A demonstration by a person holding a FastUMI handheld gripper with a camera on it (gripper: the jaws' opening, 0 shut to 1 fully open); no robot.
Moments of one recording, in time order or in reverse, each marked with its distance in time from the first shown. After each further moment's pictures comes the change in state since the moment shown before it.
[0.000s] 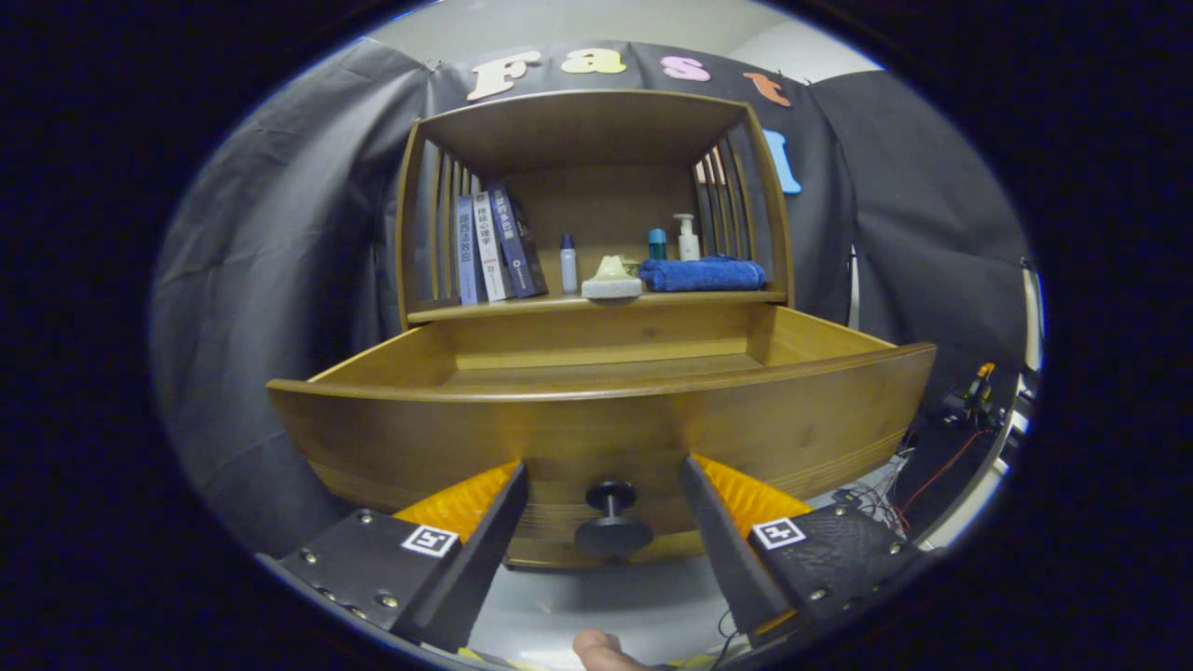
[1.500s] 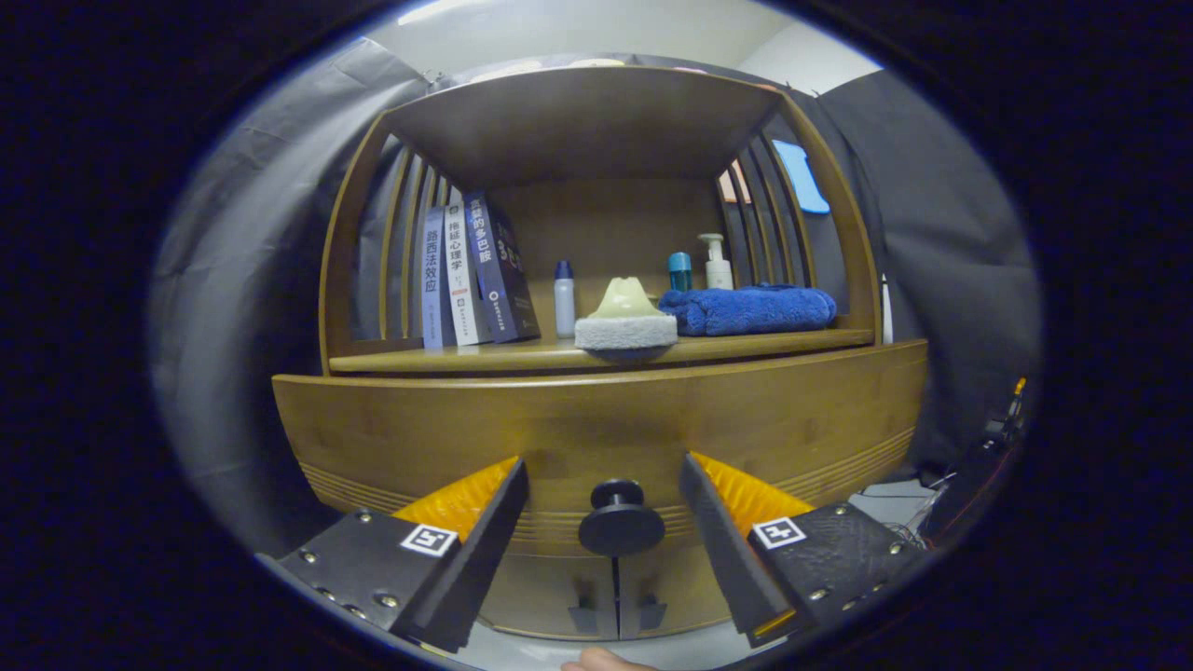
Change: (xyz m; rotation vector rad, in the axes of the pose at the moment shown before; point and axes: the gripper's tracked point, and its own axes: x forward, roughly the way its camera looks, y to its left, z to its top) arm 0.165 0.010 0.043 0.018 -0.158 0.028
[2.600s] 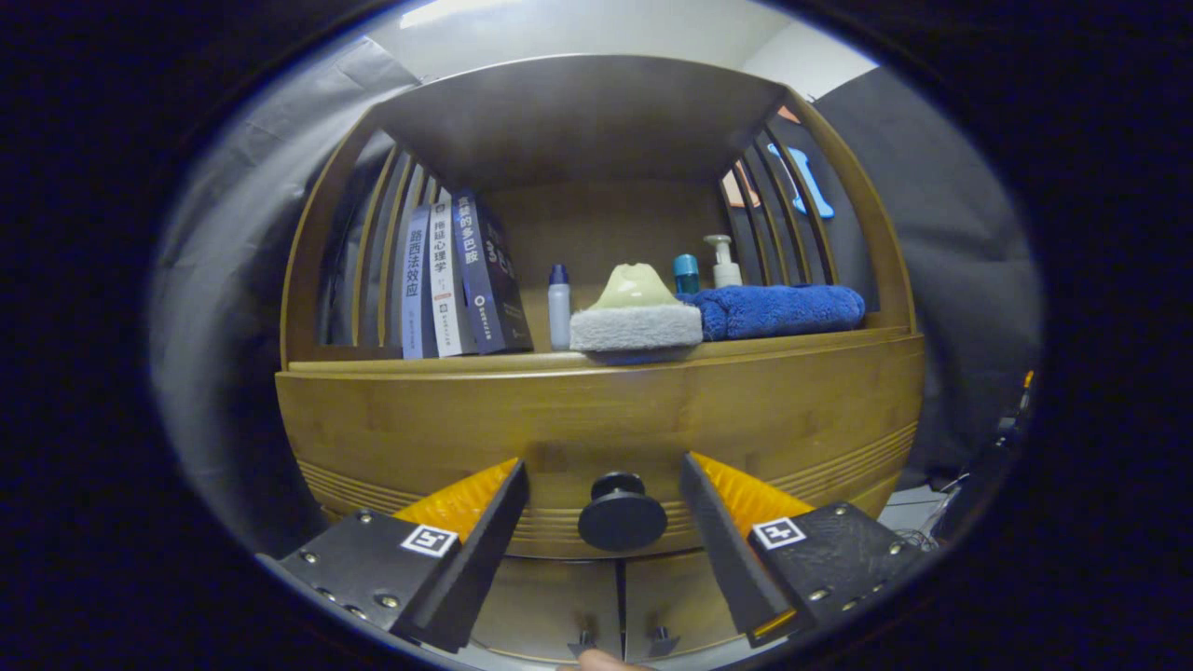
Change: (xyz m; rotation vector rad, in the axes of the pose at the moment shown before) arm 0.048 0.004 -0.008 -0.005 -0.067 -0.009
